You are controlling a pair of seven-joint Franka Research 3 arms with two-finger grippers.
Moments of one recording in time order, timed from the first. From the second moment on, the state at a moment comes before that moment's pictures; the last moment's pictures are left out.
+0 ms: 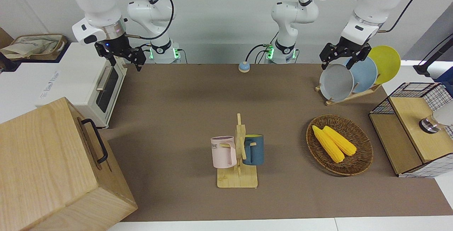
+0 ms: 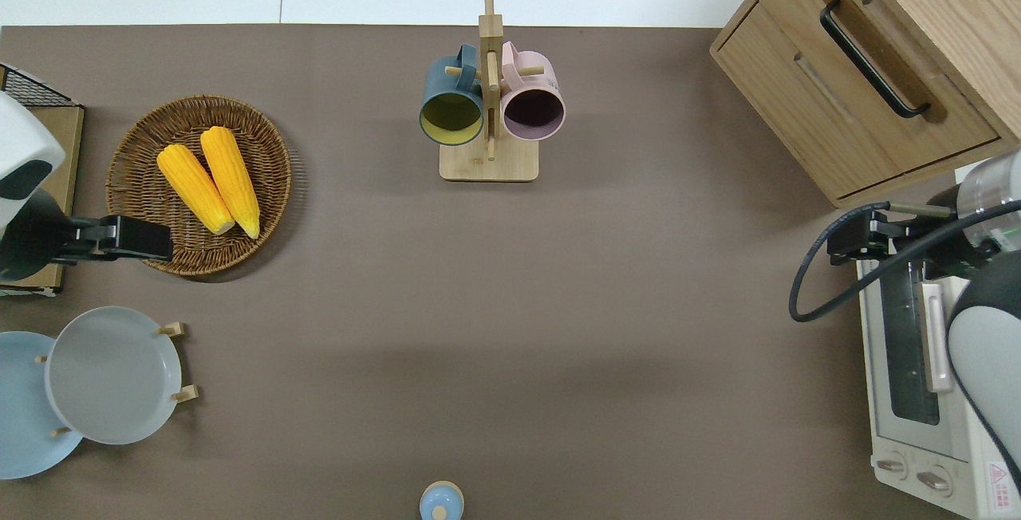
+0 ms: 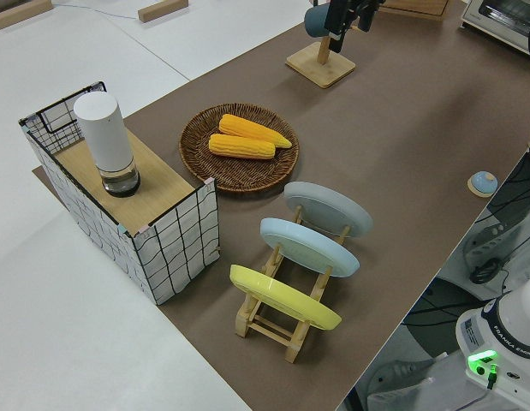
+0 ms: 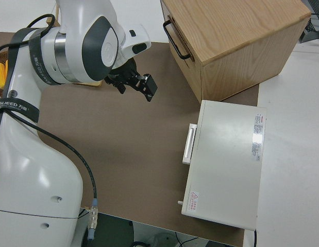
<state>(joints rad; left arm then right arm) -0.12 -0.03 0.08 -1.60 -0.02 1.57 -0.04 0.04 -0.01 0.02 -1.60 -0.07 1.49 0.28</state>
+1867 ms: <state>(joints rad) -0.12 -0.03 0.08 -1.60 -0.02 1.57 -0.04 0.05 -0.05 0.02 -1.57 -0.07 1.46 0.20</state>
